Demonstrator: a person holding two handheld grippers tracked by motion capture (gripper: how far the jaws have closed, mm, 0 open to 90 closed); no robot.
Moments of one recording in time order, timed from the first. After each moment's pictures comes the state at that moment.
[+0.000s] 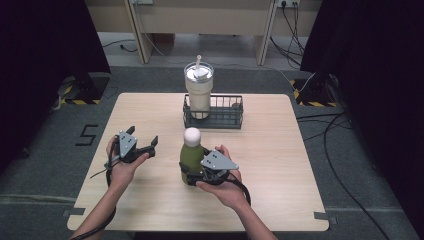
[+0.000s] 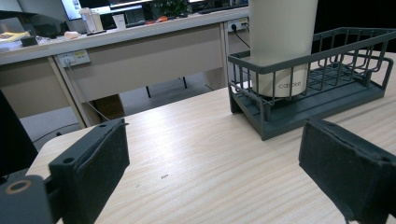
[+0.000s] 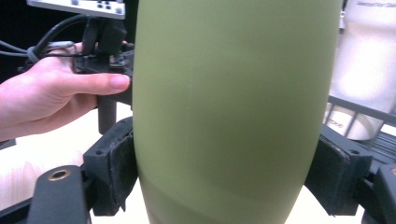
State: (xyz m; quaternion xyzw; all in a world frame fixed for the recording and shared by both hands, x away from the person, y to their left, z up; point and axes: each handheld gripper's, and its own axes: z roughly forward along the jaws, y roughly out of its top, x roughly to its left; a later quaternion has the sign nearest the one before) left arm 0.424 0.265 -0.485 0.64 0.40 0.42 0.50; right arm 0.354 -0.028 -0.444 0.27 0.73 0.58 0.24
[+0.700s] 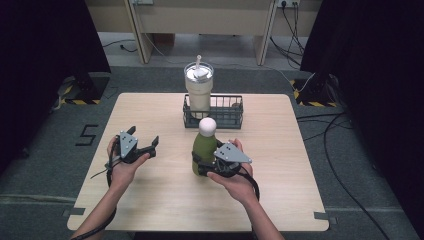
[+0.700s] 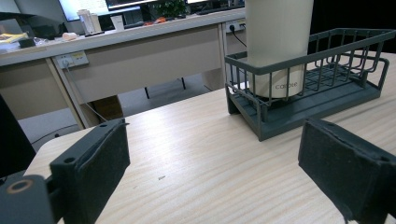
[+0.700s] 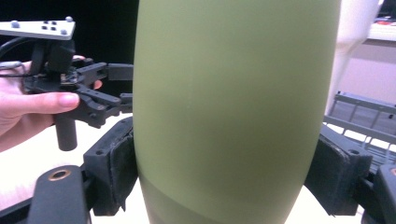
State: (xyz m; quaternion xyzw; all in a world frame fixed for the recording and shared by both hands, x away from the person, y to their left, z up) left arm 0.423 0.264 -0.485 0.64 0.40 0.42 0.51; right arm 0.367 -0.055 -0.431 0.31 0.71 0.58 0.27
